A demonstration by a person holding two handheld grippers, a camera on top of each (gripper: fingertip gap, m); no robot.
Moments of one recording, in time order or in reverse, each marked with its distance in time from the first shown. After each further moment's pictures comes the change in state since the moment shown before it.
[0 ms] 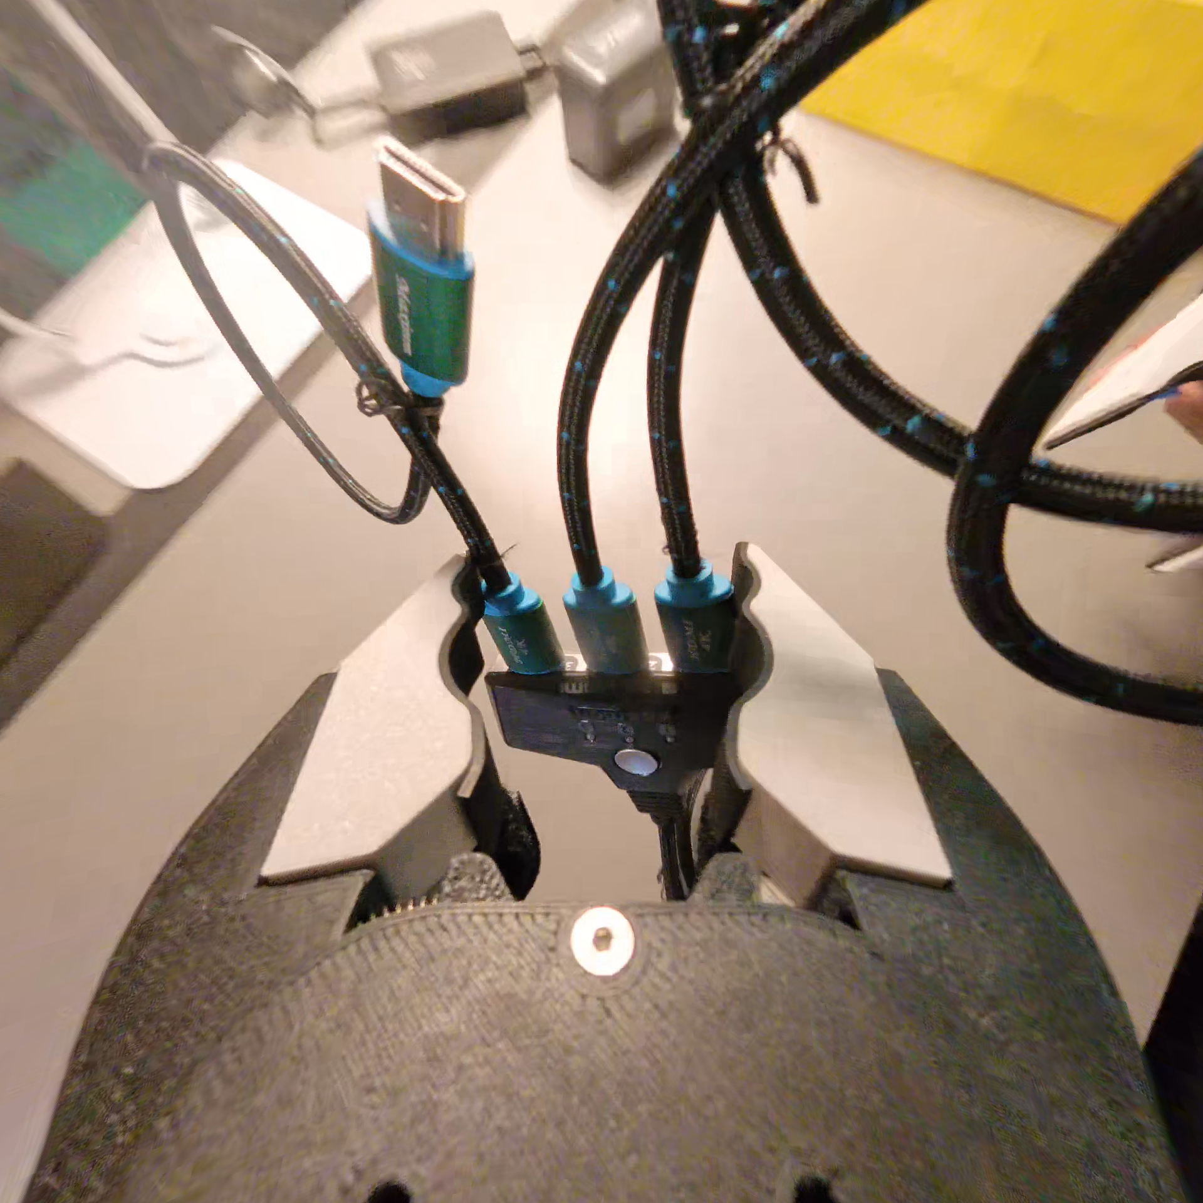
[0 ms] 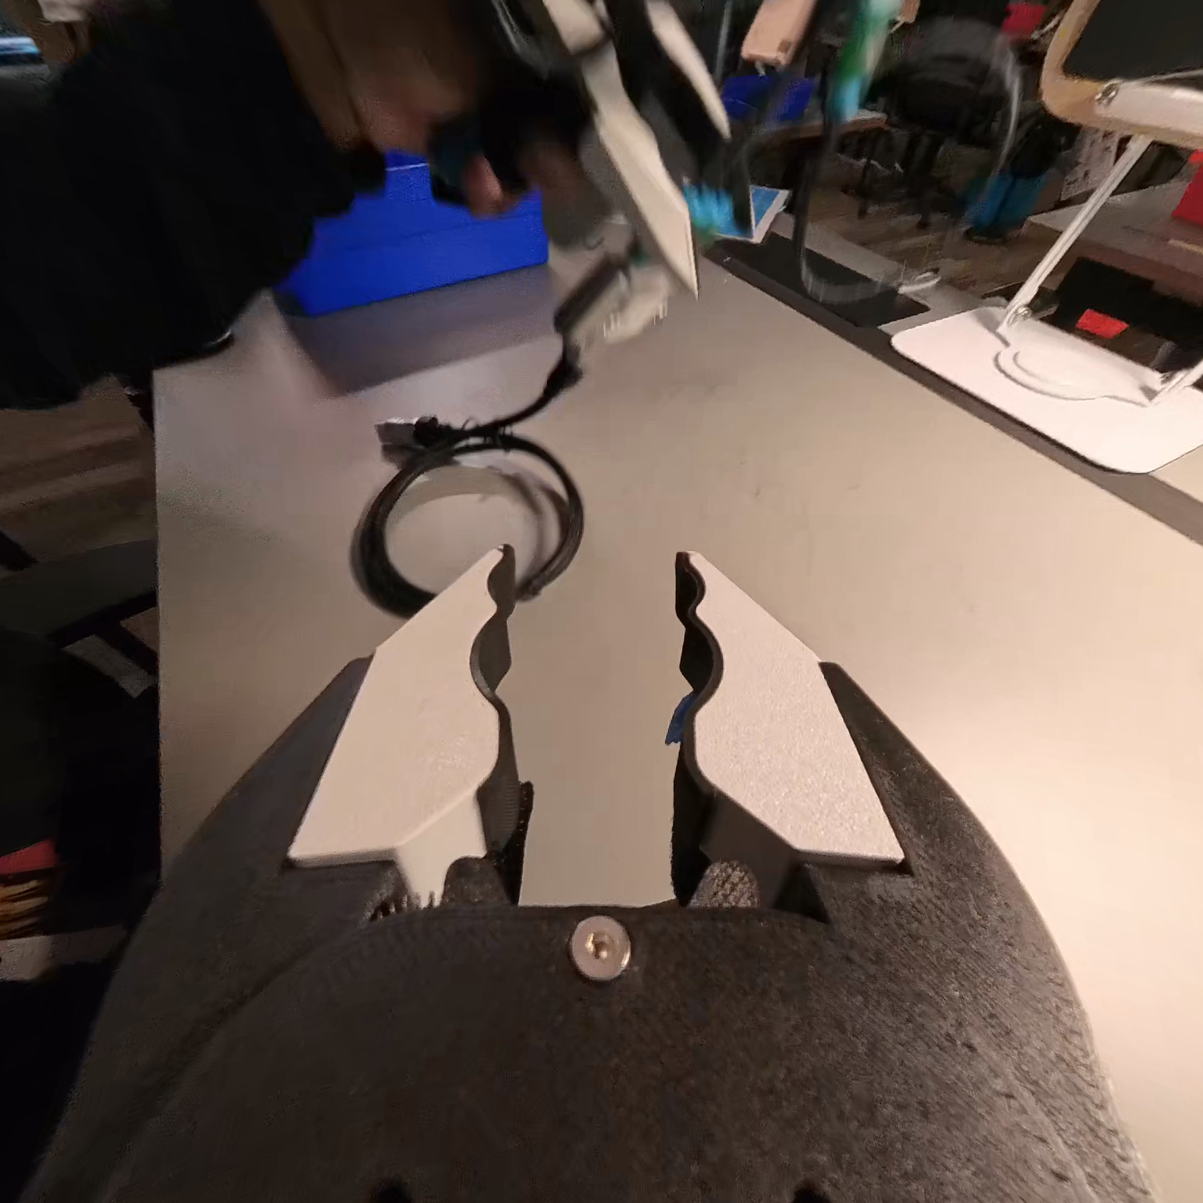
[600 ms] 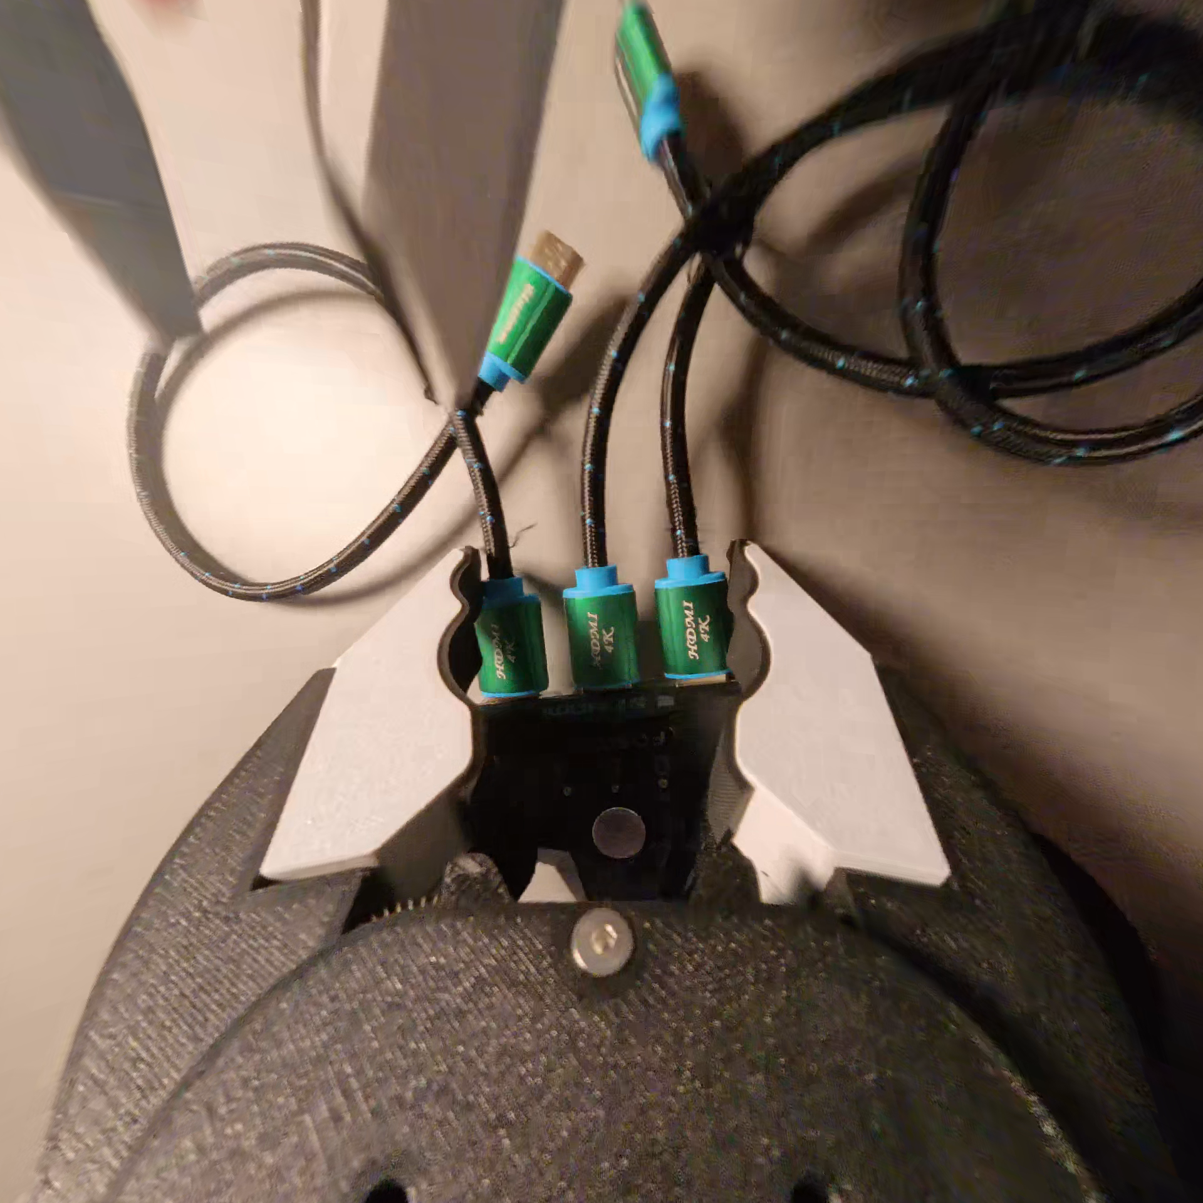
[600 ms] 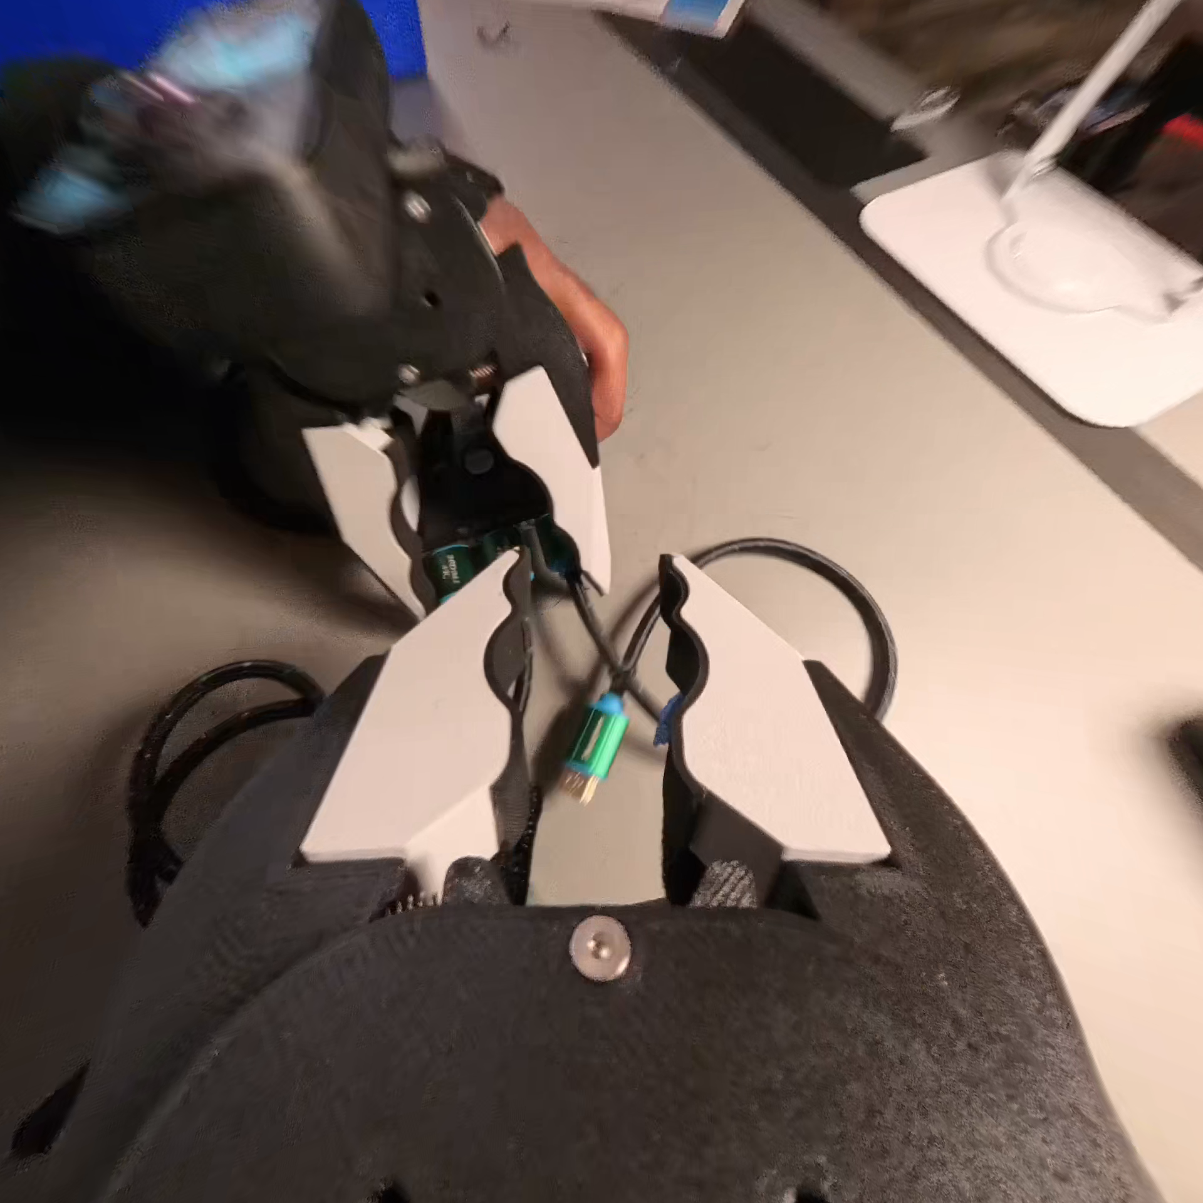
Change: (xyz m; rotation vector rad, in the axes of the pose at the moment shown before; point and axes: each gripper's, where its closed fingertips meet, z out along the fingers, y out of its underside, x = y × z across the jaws) left arm 0.094 0.066 0.113 -0.154 0.459 0.736; right arm 0.079 0.013 0.065 -0.296 -0.033 -0.010
